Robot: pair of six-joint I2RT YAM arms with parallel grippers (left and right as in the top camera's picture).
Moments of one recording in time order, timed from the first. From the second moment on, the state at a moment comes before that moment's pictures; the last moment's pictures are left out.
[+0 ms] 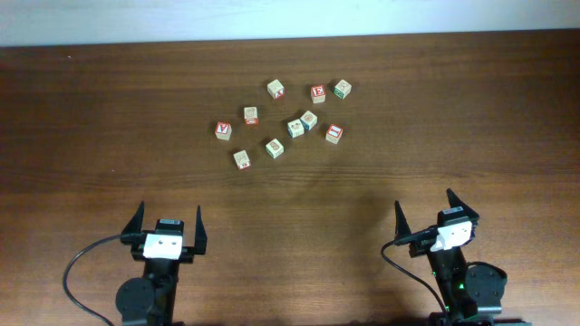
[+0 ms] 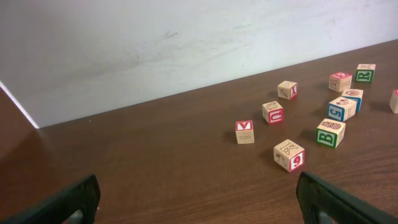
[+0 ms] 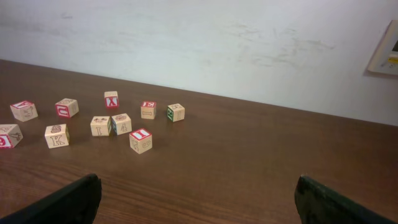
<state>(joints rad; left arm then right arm) 0.08 0.02 0.02 -0.07 0.10 0.24 -0.03 0.01 0.01 -0.06 -0.21 -0.10</state>
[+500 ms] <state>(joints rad) 0.08 0.02 0.02 -0.07 0.10 0.24 -0.03 0.01 0.01 -0.06 -0.21 -0.11</state>
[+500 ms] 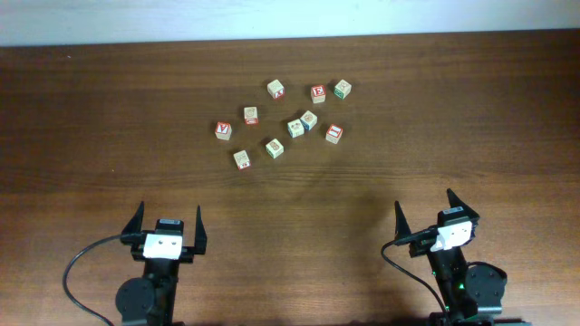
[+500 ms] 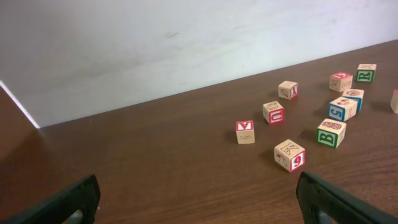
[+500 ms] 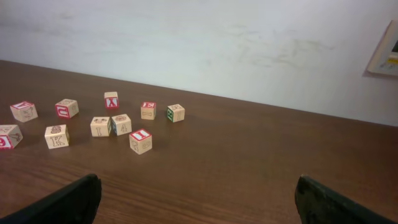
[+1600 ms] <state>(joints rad) 0.08 0.93 1.06 -0.59 0.12 0.24 -0.03 0.92 1.14 -0.73 -0.32 -0.10</state>
